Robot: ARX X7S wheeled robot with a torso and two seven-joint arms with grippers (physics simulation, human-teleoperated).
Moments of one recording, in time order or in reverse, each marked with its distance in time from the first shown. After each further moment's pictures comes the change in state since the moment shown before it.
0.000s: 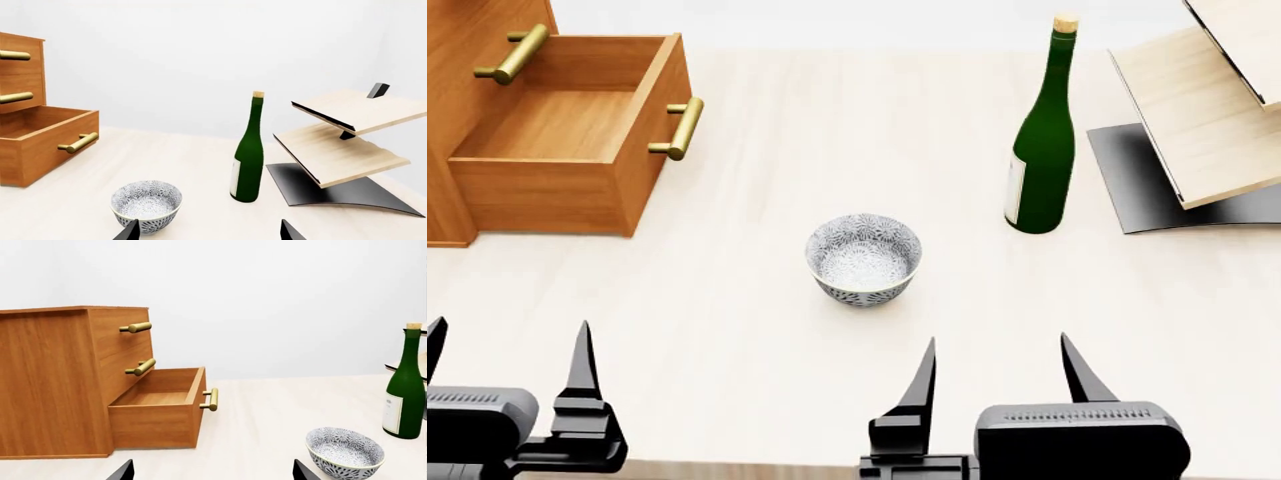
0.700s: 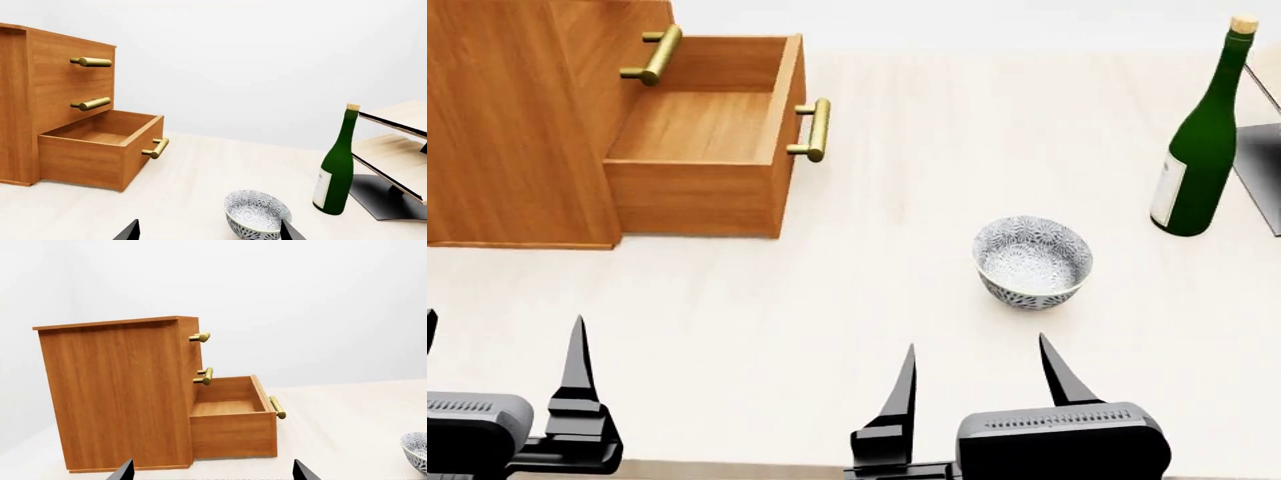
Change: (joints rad) left arm 0.009 -0.038 0.029 0.024 -0.006 0.031 -0.032; right arm -0.005 0.036 -0.043 -0.007 0.028 -0.010 0.006
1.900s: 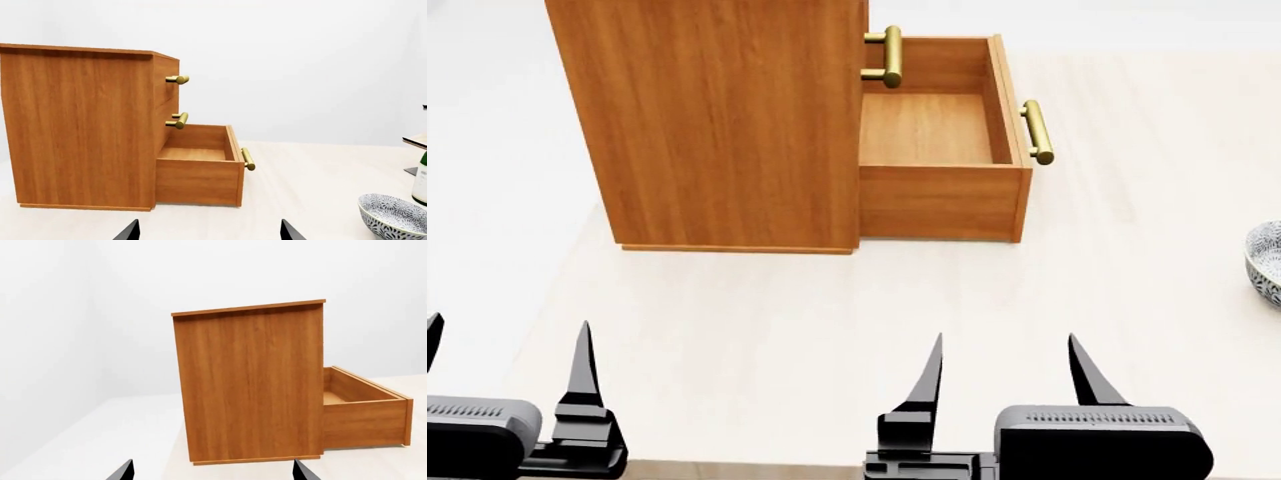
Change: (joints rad) left arm 0.001 -0.033 0.033 -0.012 -0.024 0.014 -0.040; right arm 0.004 0.006 0.039 0.005 0.085 -0.015 0.060
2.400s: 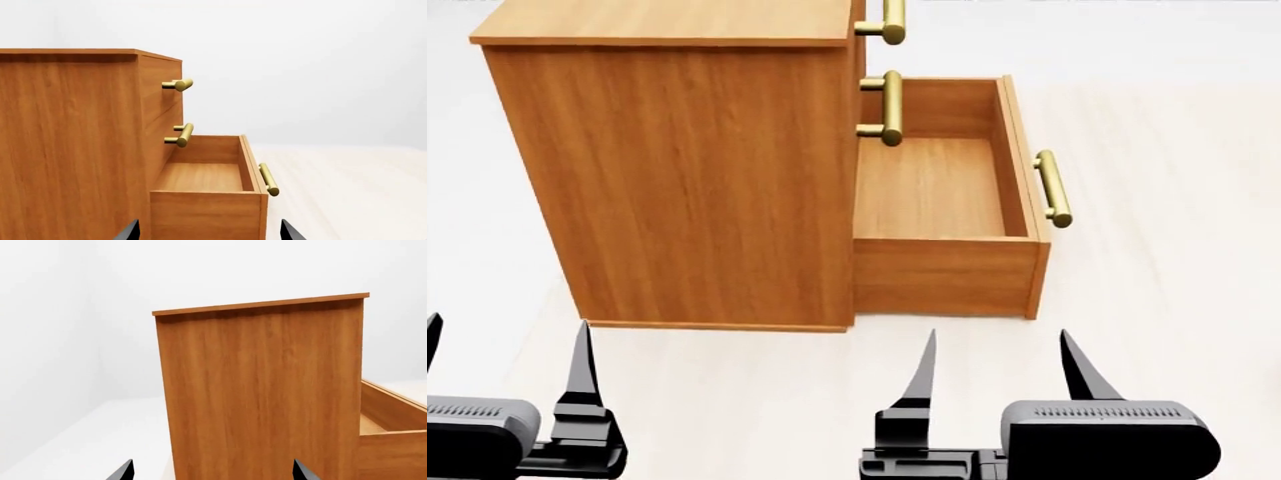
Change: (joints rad) left arm 0.000 -0.008 0.006 0.003 -0.014 0.001 -0.017; right arm 0.008 0.011 0.011 -0.012 0.068 0.012 -0.011
